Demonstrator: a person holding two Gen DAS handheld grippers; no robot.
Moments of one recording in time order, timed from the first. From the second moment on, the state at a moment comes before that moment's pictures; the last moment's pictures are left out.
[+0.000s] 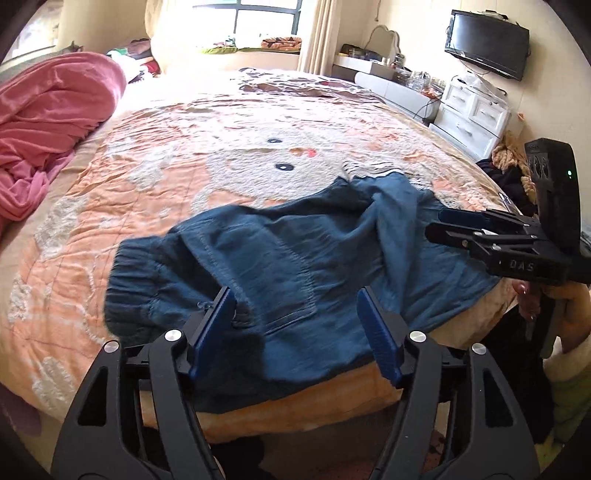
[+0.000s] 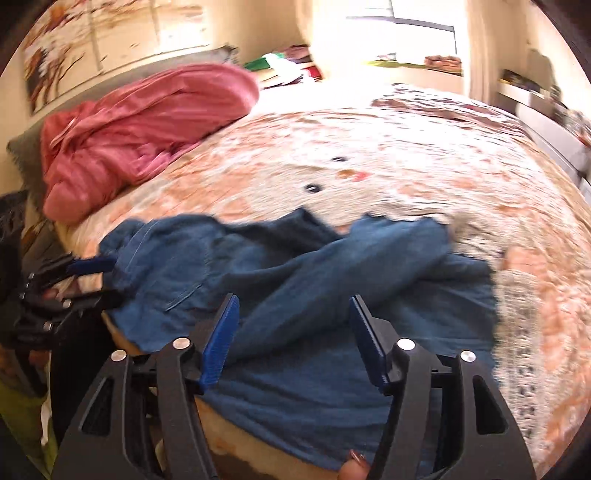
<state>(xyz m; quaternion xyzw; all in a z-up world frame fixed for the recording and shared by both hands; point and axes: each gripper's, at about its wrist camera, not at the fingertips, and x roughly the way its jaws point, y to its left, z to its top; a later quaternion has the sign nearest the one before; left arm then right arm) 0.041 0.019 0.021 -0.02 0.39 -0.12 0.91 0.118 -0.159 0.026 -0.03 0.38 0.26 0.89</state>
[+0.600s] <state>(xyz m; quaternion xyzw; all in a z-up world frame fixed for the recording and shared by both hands) 0.112 -0.075 -0.003 -0.02 0.44 -0.22 0.87 0.144 -0.226 0.047 0.04 0.35 0.19 0.92</state>
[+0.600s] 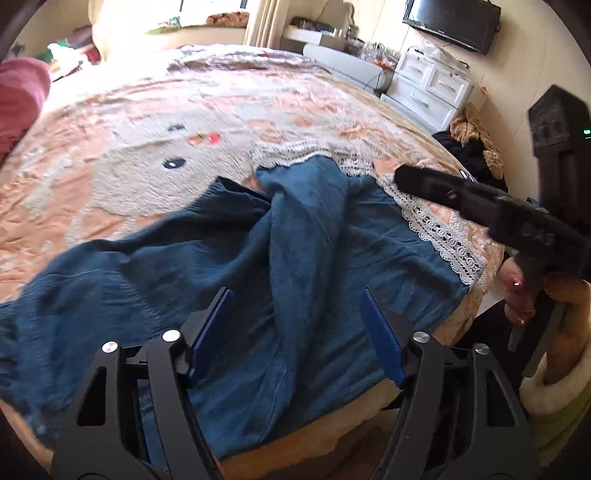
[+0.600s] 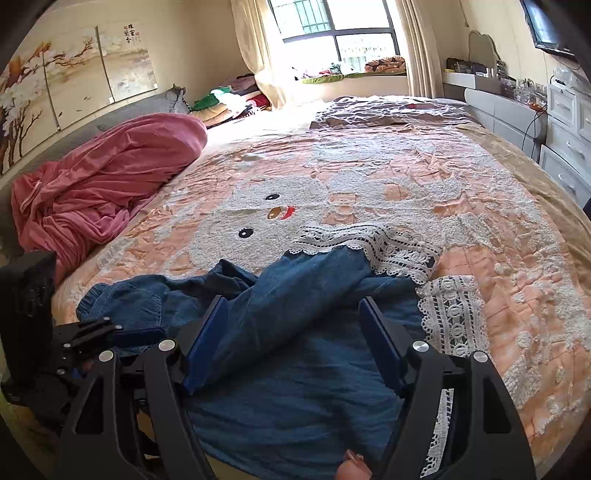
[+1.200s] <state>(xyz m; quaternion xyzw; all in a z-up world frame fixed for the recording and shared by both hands) 0.121 -0.087 -0.034 -0.08 0.43 -0.33 0.84 0.265 -0.153 0.016 -0.08 0.43 0.15 0.89</state>
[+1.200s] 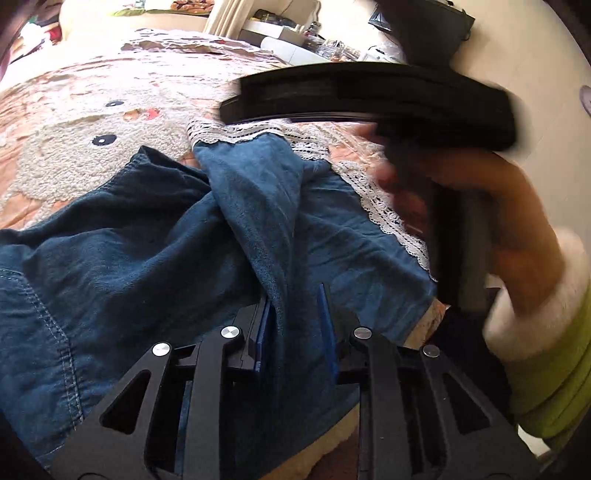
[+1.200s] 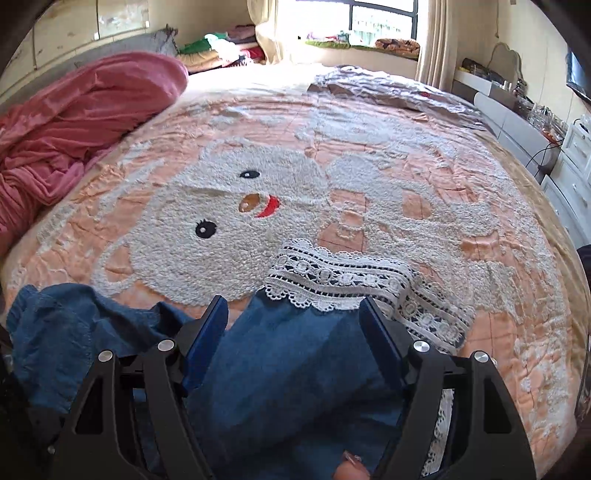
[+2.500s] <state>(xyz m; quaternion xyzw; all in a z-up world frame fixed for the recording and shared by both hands) 0.102 -0.100 -0.030 0.01 0.41 -0.34 0.85 0.150 -0.353 0.028 0.23 0.41 0.07 0.88</state>
